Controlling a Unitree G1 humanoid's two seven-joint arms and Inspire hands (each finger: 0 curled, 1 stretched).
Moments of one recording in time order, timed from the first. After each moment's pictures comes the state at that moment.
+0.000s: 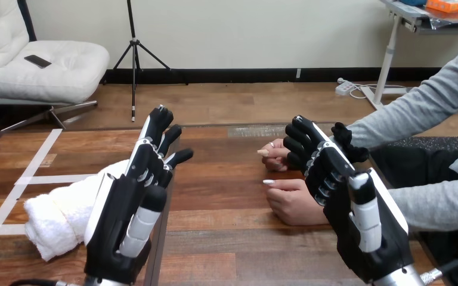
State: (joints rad) left arm 0.19 0.07 -0.02 0.10 -0.19 -0.70 -0.35; right arm 0.22 -0.15 0.04 -0.10 0.27 -0.37 0.44
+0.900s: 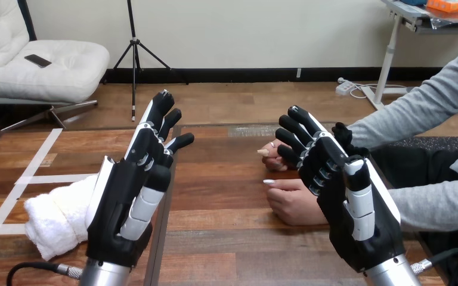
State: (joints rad) left arm 0.13 0.07 -0.01 0.11 -0.21 -0.67 -0.34; right arm 0.18 -0.12 0.04 -0.07 0.28 -0.37 0.44
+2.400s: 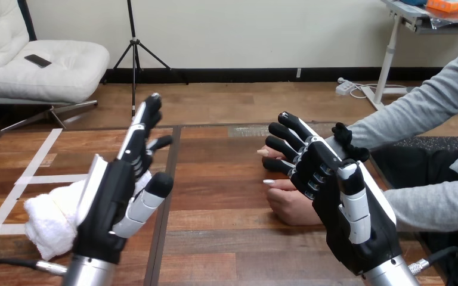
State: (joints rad) left arm 0.11 0.14 0.07 0.16 0.02 -0.72 -0.22; right arm 0.18 -0.12 0.04 -0.07 0.28 -0.36 0.48
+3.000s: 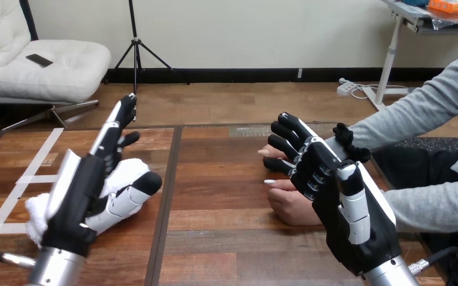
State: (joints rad) left arm 0.06 0.26 0.13 0.23 0.02 -0.70 -0.22; right arm 0.18 -0.12 0.04 -0.07 0.27 -0.36 0.48
